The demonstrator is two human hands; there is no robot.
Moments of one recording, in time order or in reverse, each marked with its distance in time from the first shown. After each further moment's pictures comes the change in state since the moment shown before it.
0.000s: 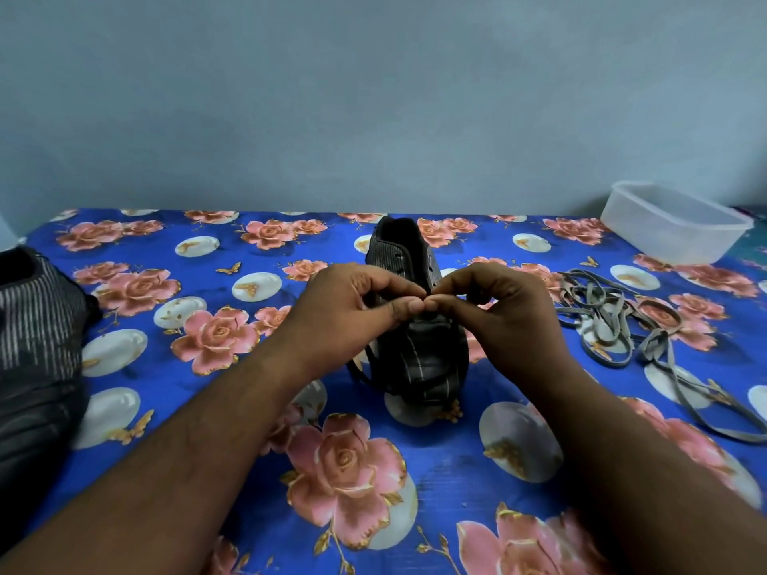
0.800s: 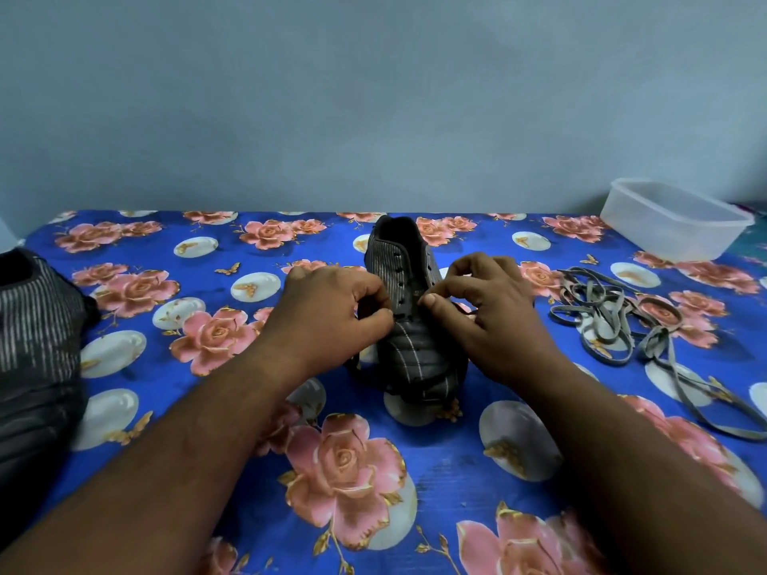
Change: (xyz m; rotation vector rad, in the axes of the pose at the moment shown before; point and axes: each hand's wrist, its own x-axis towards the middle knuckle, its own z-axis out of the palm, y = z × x) left_hand -0.001 -0.003 -0.008 0.534 0.023 -0.056; right_hand -0.001 0.012 0.009 -0.404 -0.059 0.018
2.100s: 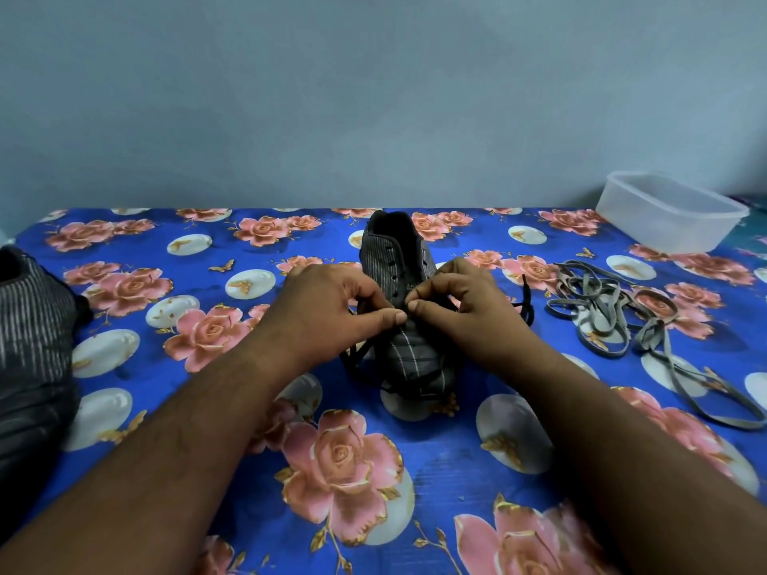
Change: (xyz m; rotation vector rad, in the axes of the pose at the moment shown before) left_hand 0.006 -0.012 0.010 -0.196 -0.015 0.045; right_hand 0.007 -0.003 0.011 0.325 -0.197 0.176
